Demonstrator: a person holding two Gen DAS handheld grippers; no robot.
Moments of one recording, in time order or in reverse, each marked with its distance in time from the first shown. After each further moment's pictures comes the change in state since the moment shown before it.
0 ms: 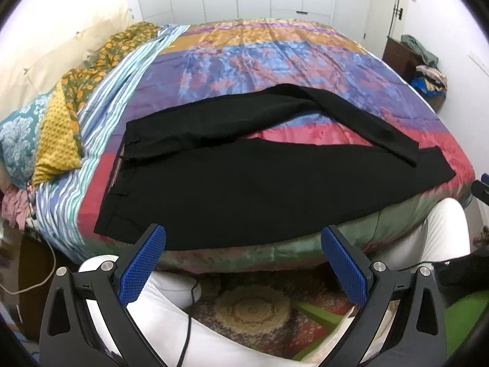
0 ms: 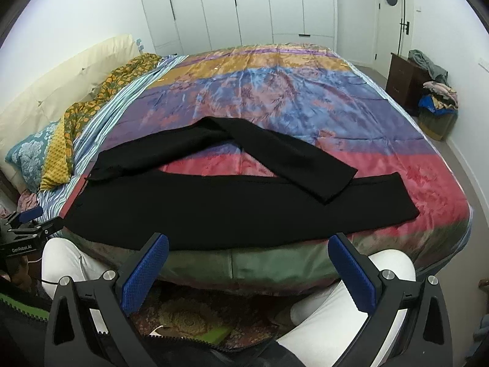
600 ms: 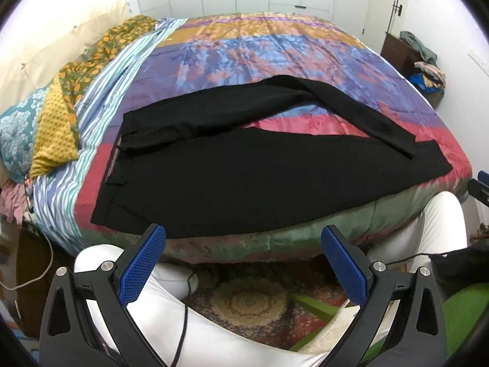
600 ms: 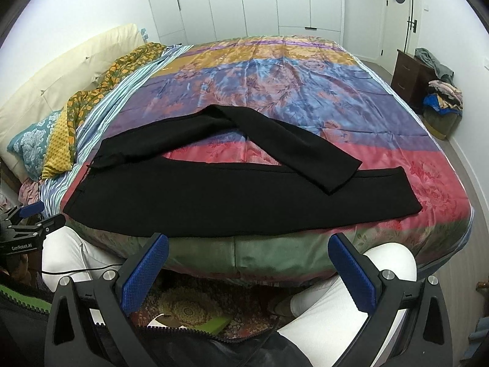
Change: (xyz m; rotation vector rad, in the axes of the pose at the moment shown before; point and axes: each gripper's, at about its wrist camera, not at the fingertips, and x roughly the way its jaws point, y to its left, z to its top) left arm -0.002 -0.002 -0.011 -0.003 0.027 -0.016; right arm 0.001 0.005 -0.006 -0.017 0.031 0.004
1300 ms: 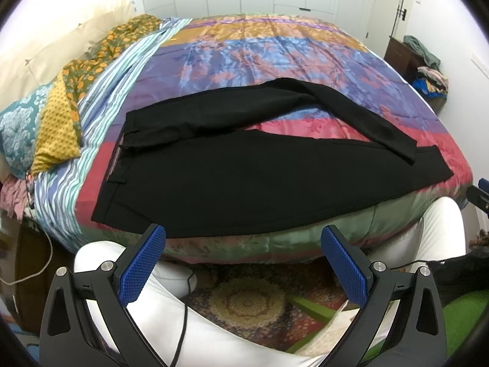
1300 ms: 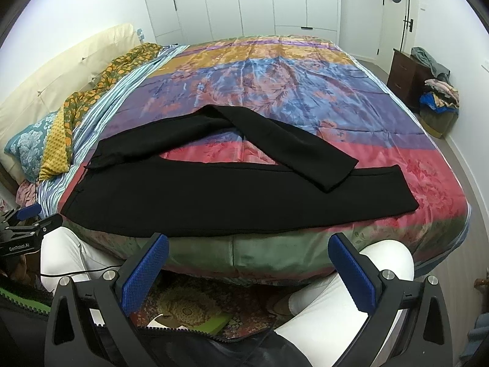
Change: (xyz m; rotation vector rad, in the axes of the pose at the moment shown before) left arm -0.003 -0.001 0.004 -0.018 0.000 0.008; right arm -0.002 0.000 -0.003 0.013 0.002 -0.017
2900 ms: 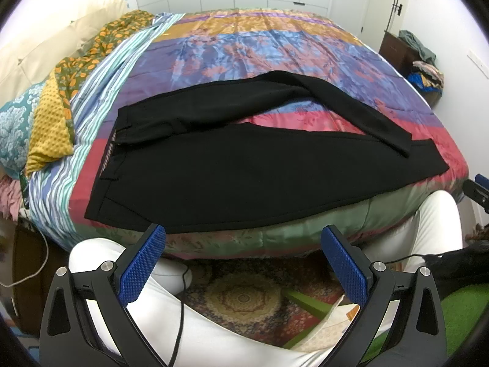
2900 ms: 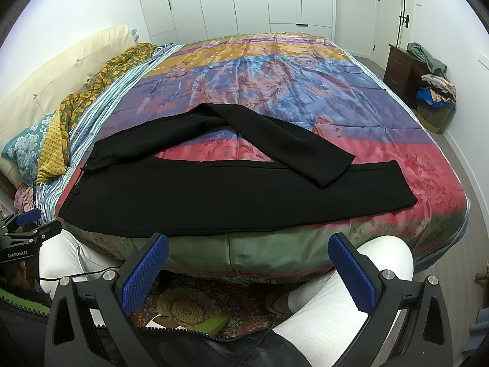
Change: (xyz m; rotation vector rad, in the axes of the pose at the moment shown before) left arm 0.005 -0.007 -0.005 0.009 0.025 -0.025; right arm 0.002 -0.001 0.001 0.016 0.011 -0.013
